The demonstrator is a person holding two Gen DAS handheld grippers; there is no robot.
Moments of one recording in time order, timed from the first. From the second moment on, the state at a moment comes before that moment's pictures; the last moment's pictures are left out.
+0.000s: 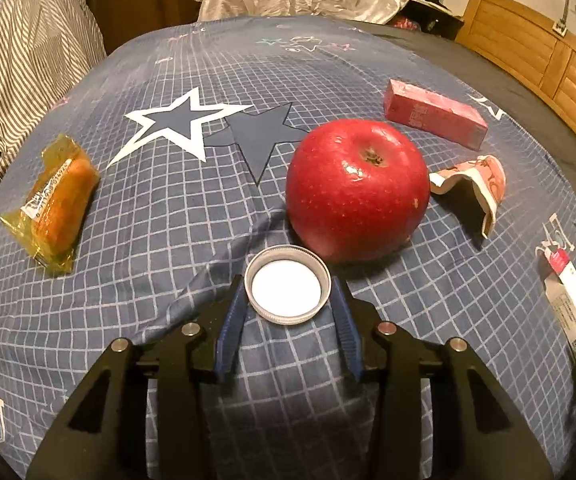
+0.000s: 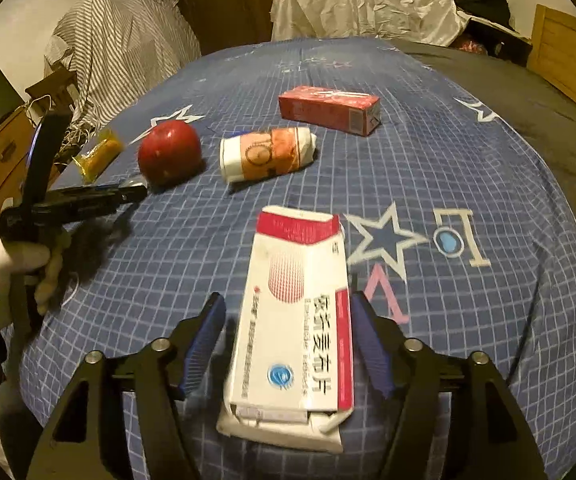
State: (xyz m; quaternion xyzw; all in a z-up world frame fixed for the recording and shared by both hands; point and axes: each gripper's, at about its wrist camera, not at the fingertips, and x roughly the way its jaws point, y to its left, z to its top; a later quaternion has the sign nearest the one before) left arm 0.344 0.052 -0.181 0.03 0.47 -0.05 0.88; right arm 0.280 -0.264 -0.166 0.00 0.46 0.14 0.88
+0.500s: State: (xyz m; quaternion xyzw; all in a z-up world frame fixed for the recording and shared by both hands) left arm 0.318 0.049 -0.172 0.04 0.45 -0.02 0.89; right arm 0.272 -0.249 -0.173 -0.02 0.43 0.13 0.89
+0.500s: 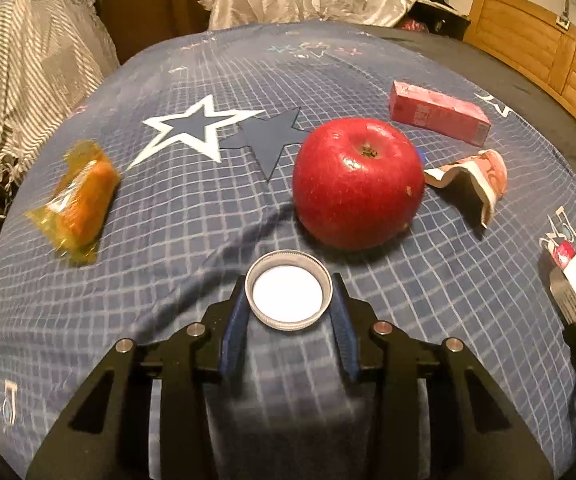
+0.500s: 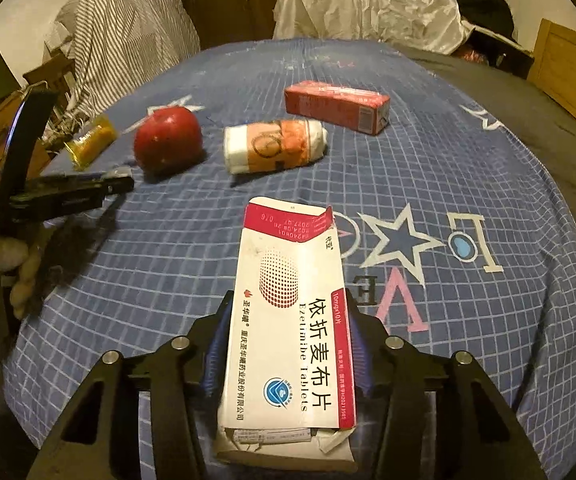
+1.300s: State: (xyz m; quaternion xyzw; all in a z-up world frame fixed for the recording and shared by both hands) left arm 0.140 0.009 -0.033 0.00 0.21 -0.02 0.98; right arm 0.124 -0.234 -0.014 -0.01 0.15 0.13 0.98
